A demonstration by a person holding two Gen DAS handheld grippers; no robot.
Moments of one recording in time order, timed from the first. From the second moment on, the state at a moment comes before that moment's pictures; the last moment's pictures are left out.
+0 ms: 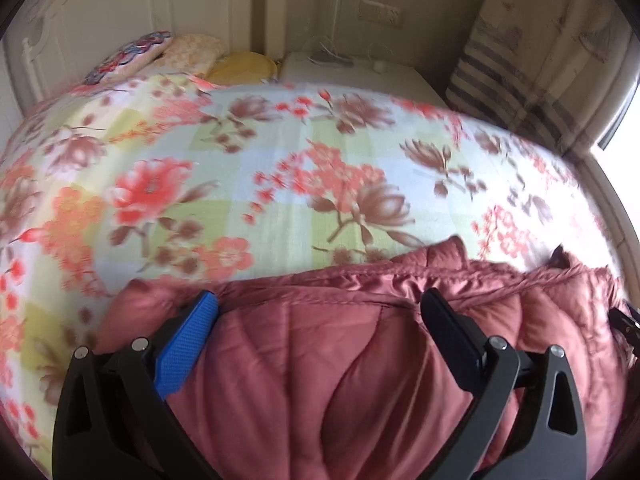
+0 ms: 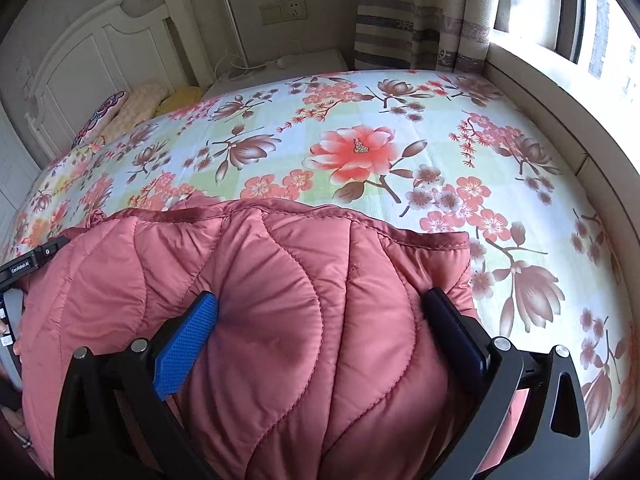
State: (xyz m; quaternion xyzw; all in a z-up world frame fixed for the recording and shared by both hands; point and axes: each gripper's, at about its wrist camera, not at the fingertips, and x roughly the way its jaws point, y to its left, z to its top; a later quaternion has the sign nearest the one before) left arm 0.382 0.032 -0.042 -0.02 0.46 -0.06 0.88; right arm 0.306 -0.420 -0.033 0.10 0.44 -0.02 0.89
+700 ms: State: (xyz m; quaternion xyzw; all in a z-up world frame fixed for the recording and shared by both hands) left arm 0.208 -0.042 -0.051 0.10 0.37 -0.12 0.92; right arm 0.034 -0.358 -0.054 0.11 0.41 0.17 0.89
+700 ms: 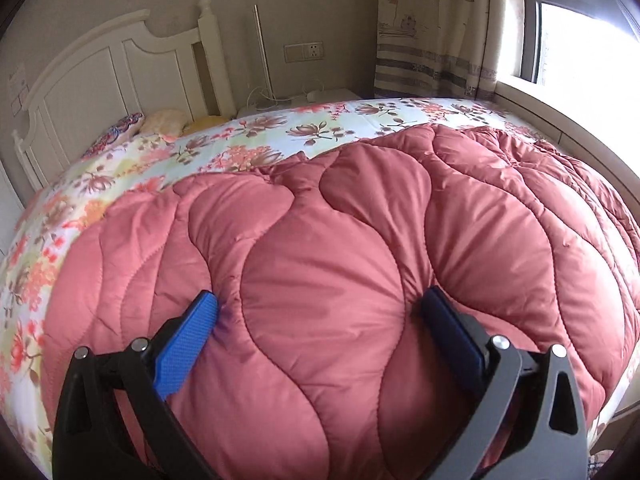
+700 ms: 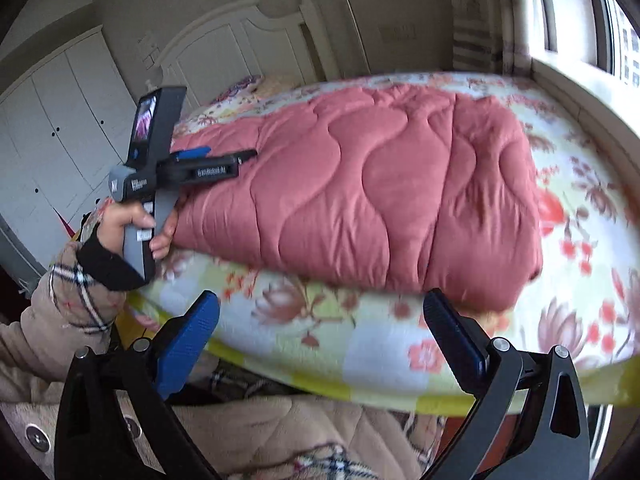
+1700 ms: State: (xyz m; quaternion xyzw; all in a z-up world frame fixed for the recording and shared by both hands) left arm 0.181 -0.075 -0.010 0.12 0.36 -0.15 0.91; right arm 0.112 -0.414 -0.042 0.41 0.21 0.06 0.89
